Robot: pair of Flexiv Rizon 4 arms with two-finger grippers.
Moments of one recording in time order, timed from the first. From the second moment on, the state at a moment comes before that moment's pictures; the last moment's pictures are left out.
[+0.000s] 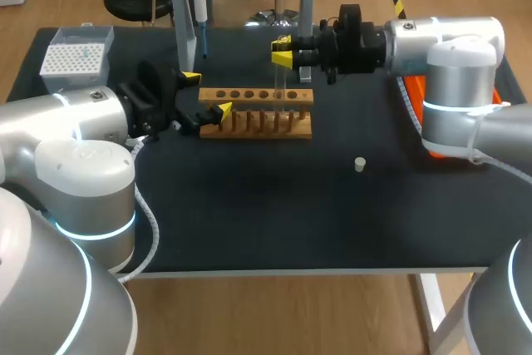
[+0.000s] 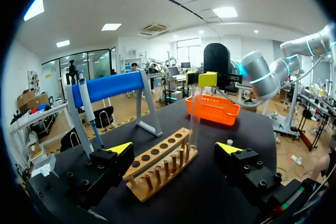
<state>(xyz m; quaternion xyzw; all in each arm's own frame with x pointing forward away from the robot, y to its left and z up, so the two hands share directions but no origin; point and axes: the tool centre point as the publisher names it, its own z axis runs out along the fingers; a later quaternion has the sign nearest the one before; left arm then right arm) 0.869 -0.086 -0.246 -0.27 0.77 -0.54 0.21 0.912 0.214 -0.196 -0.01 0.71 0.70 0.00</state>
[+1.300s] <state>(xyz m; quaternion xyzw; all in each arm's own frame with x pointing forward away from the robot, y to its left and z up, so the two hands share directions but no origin) 0.869 -0.086 -0.246 -0.27 0.77 -0.54 0.21 0.933 0.198 -0.202 0.38 0.62 0.59 -0.35</state>
